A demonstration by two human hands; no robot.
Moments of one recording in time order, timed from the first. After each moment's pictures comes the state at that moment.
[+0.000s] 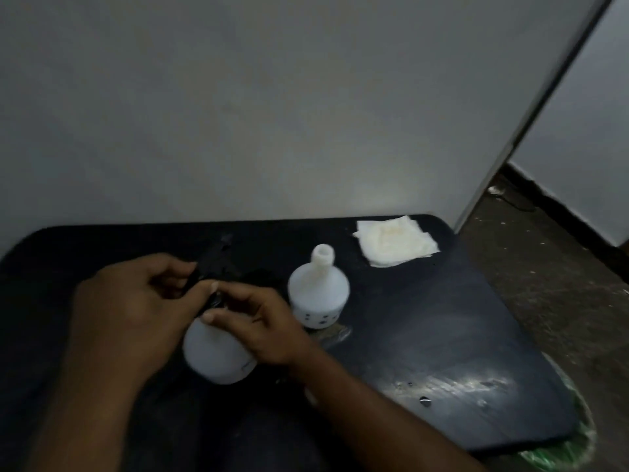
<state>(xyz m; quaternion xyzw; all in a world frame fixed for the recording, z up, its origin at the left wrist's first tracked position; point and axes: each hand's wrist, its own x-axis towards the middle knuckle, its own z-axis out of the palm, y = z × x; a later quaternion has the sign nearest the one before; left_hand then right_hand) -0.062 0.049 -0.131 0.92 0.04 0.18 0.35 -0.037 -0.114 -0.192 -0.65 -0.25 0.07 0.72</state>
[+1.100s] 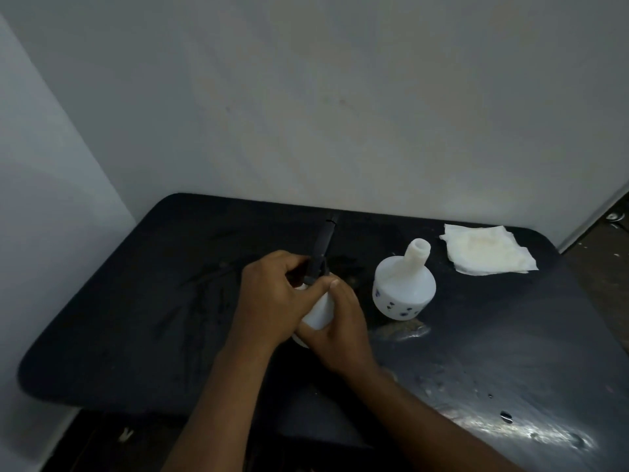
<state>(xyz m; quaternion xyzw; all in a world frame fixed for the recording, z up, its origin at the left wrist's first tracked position) -0.093 0.025 -0.142 0.87 0.03 0.20 0.46 -0.068 -0.091 -0.234 -0.79 -0.22 -0.07 0.57</state>
